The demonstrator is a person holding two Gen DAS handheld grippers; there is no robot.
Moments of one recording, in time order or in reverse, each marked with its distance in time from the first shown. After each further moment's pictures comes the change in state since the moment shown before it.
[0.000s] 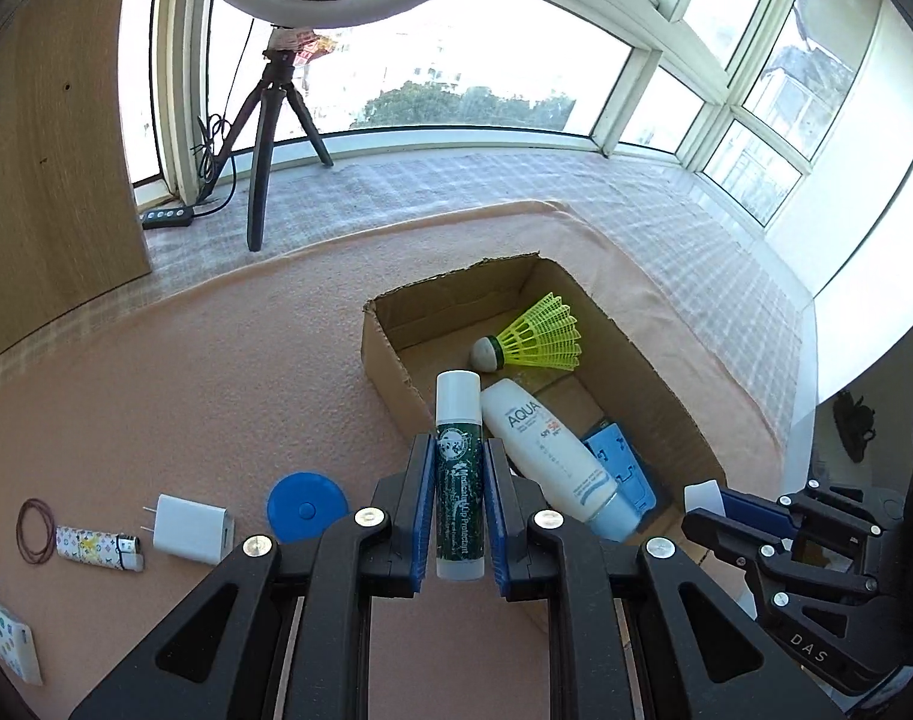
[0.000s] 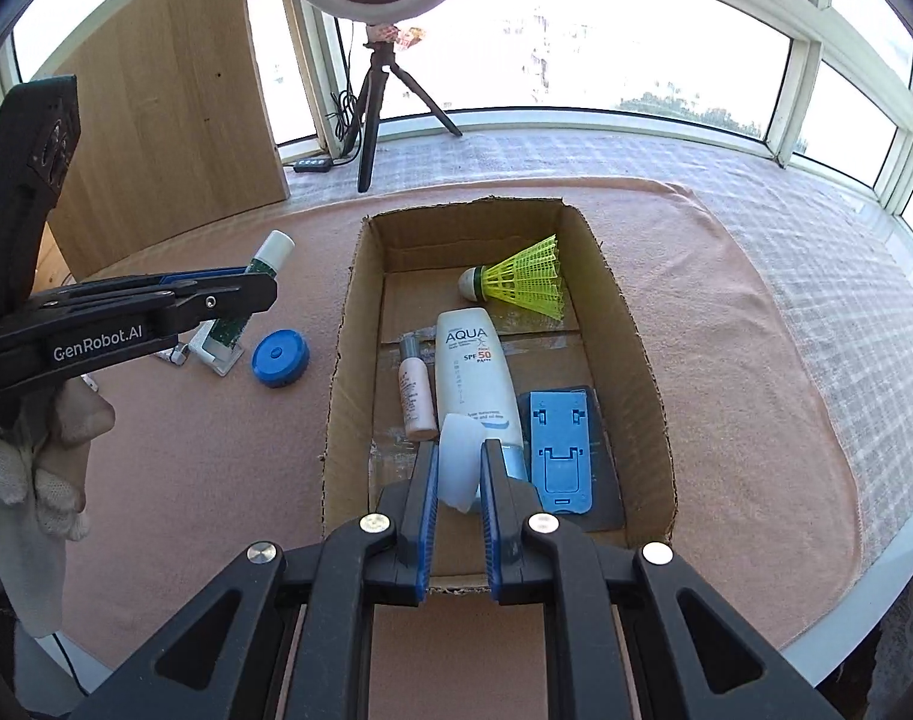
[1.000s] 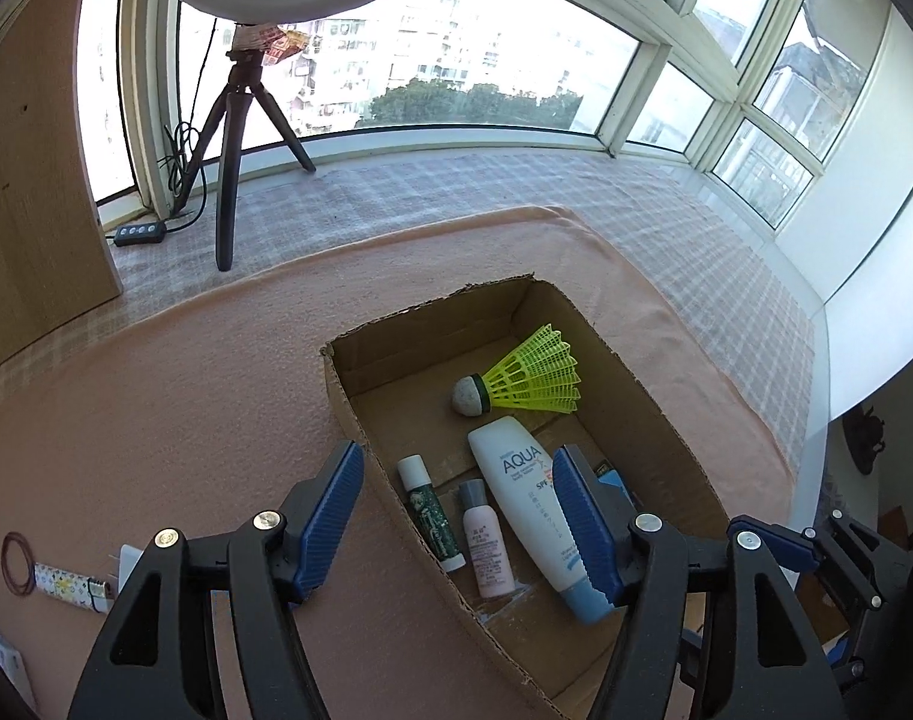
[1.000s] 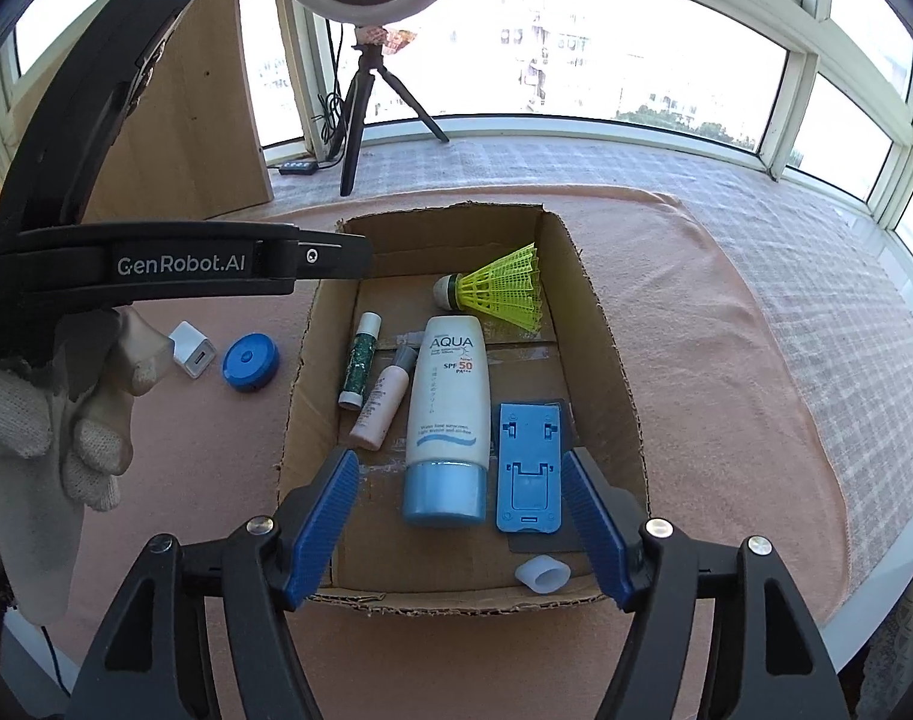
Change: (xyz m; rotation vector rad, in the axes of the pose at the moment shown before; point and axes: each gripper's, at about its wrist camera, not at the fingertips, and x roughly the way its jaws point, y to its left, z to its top) left arm 0.035 -0.013 0.024 -0.011 0.000 0.020; right arm 0.011 -0.007 0.002 -0.031 -0.022 -0.019
